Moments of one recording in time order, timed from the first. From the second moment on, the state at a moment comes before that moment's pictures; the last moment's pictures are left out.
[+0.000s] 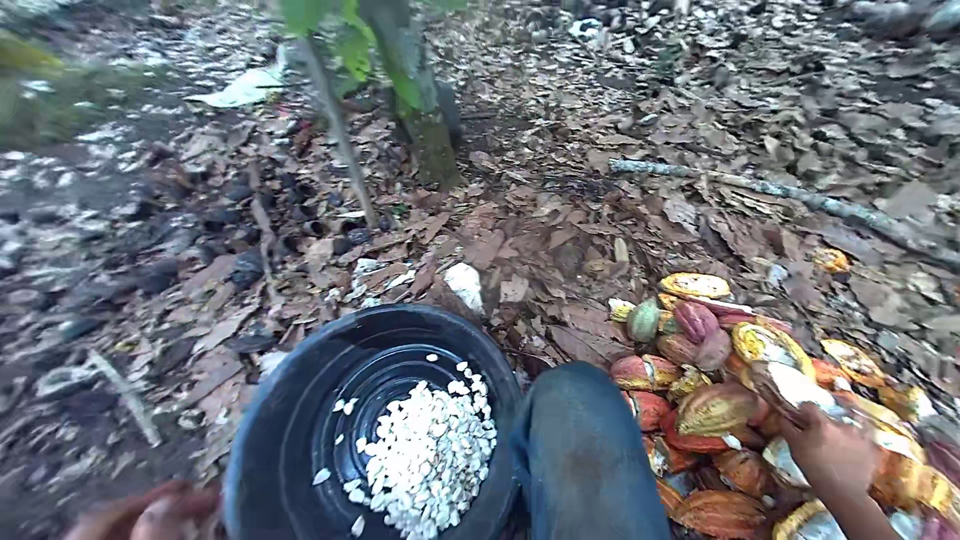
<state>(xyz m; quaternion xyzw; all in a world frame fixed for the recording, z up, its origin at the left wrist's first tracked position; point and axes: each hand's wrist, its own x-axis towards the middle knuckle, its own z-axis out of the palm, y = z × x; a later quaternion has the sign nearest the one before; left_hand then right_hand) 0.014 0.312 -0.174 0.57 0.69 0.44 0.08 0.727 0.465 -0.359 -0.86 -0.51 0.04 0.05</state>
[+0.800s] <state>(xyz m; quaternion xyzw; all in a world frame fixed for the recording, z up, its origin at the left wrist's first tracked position) 0.096 0.325 -0.201 0.31 0.50 0.71 0.39 0.202 0.416 -0.179 -0.21 -0.79 0.44 0.38</state>
